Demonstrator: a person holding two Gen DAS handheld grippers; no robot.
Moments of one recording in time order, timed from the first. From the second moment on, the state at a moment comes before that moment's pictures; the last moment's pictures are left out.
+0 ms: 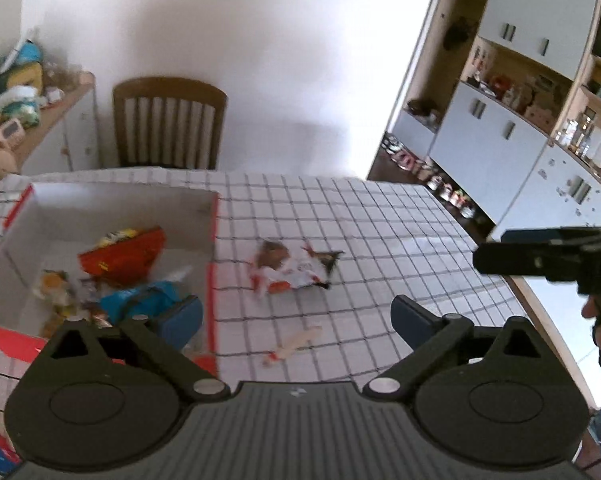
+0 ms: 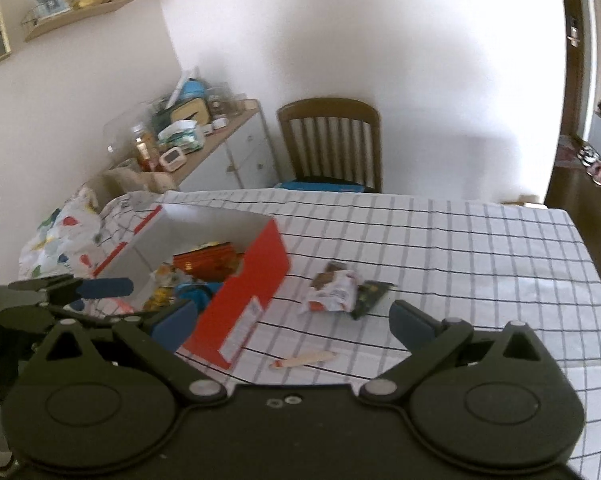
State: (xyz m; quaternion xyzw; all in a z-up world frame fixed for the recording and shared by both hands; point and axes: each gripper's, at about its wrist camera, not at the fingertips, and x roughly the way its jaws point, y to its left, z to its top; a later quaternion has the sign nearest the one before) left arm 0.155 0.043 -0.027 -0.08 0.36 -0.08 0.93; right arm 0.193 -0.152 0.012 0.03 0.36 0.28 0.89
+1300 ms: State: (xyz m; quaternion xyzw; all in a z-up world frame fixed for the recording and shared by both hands) left arm 0.215 -0.034 -0.147 0.02 0.41 -0.12 0.90; right arm 0.335 -0.065 -0.080 -0.27 0.41 0.41 0.77
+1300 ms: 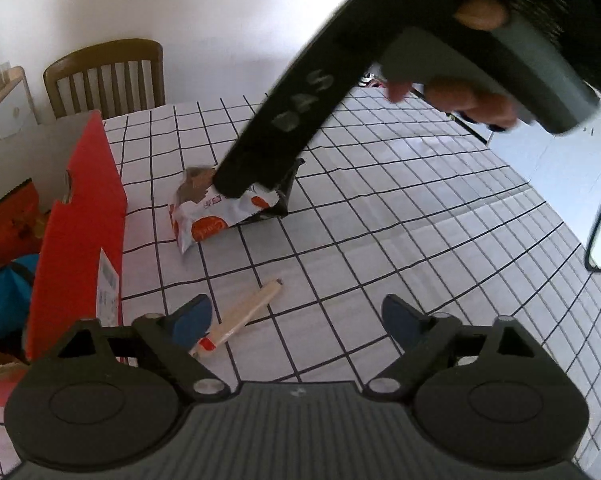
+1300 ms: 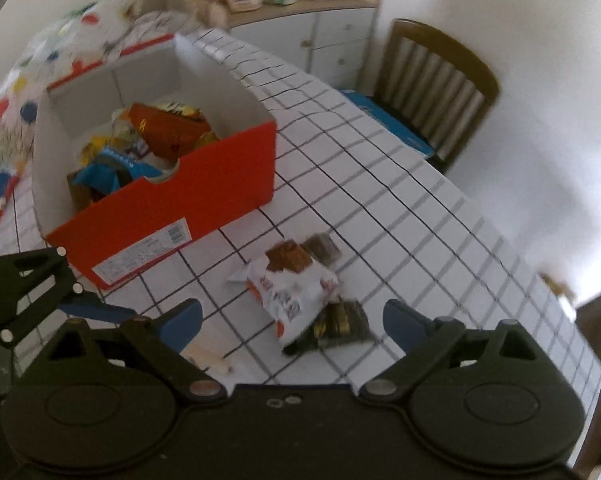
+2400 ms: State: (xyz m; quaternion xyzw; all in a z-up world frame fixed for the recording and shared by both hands) left arm 0.243 -0.019 -0.180 0.05 0.47 -0.12 0.87; right arm 0.357 -0.024 -0.131 -0.37 0.43 0.48 0.67
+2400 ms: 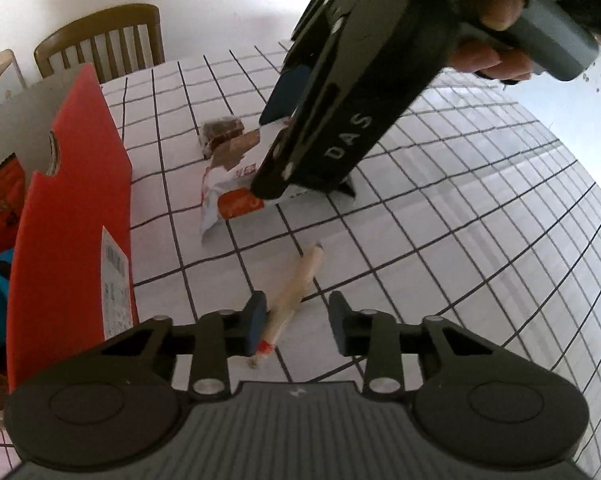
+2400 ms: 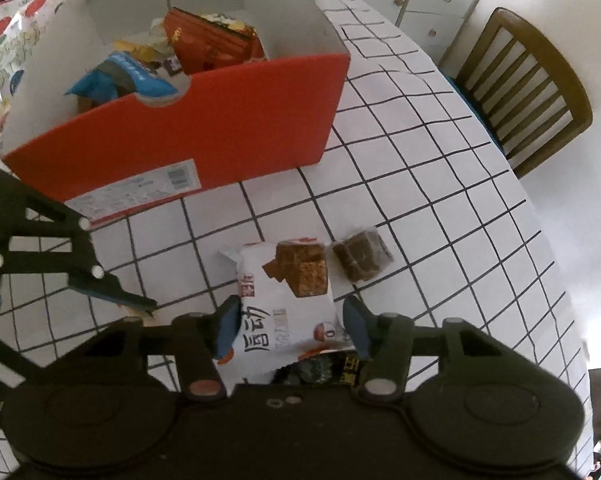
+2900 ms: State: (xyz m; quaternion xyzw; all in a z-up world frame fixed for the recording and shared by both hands) left arm 0.243 -0.003 -0.179 -0.03 0.49 -0.10 0.86; right arm 0.332 -0.056 -0.109 -0.32 0.40 0.43 0.75
